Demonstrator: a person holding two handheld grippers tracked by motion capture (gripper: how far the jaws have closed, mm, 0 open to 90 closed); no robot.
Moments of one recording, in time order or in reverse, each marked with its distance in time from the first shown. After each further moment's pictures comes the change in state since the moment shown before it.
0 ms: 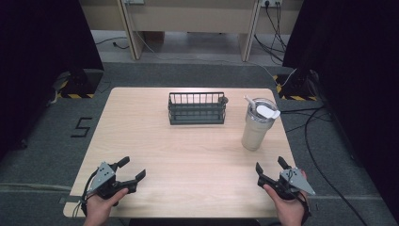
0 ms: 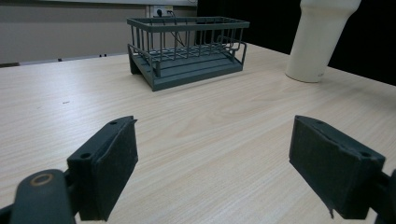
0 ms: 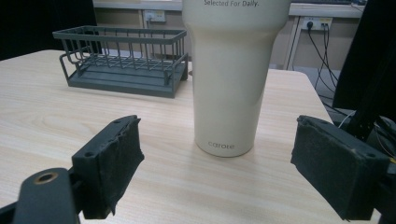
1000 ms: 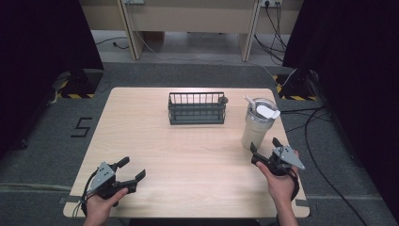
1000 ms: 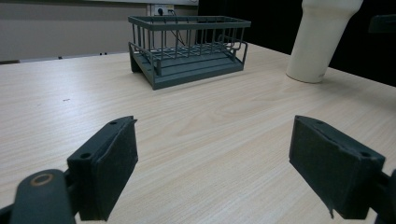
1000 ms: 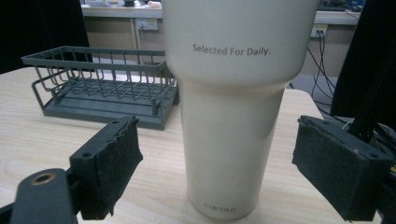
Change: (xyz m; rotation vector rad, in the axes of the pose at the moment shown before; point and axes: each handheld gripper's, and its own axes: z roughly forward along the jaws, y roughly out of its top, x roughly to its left) left arm 0.000 -0.001 0.000 0.001 0.002 -0.011; right arm -0.002 0.031 0.058 -0.020 -0.026 0.012
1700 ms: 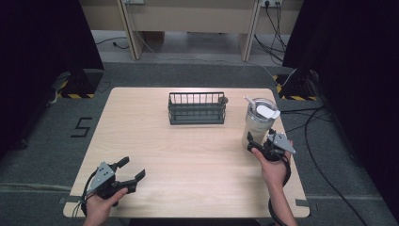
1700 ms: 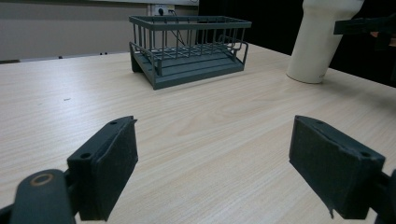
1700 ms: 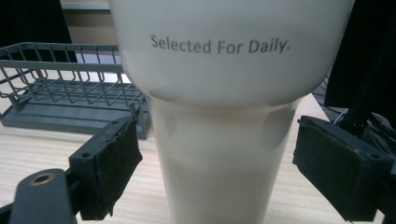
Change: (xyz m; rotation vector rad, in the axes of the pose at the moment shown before) left arm 0.001 0.000 0.000 -0.002 0.001 -0.002; right arm -0.005 0.002 0.048 0.036 -0.043 0.027
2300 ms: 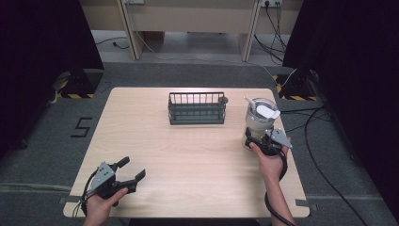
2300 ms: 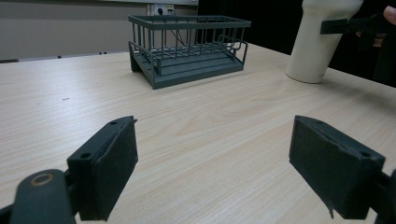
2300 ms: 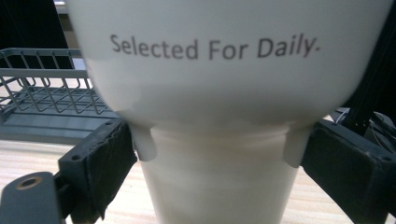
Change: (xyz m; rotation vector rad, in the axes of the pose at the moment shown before) left arm 0.000 0.000 0.001 0.003 -0.002 0.000; right arm -0.002 0.000 0.021 -0.011 -0.007 0.024
